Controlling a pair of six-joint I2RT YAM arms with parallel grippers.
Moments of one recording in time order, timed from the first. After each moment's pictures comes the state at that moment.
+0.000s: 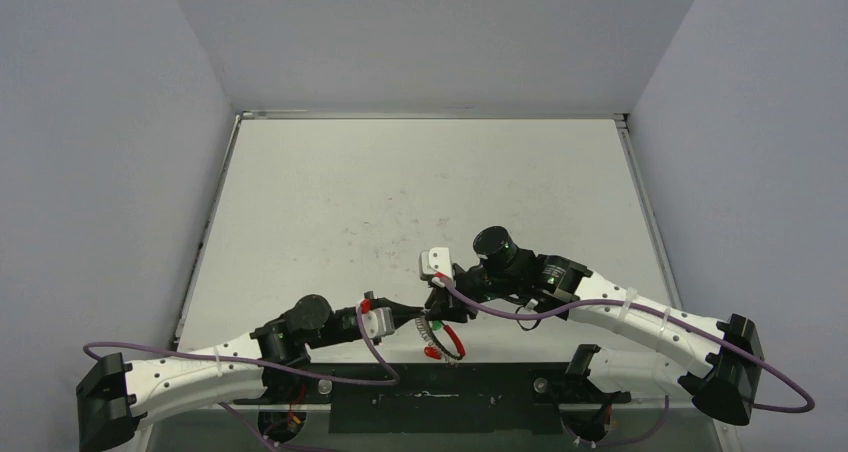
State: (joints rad) left arm -1.16 0.63 0.21 0.41 0.19 0.22; right arm 0.99 1.07 0.85 -0.37 -0.59 -0.31
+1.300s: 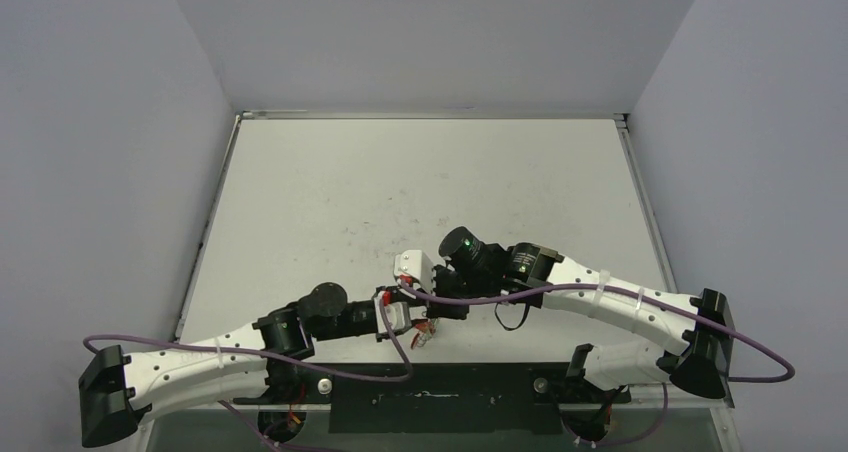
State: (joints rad) left arm -1.16 0.72 0.35 0.19 0.20 0.25; right arm 1.10 1.27 1.07 -0.68 -0.35 -0.28
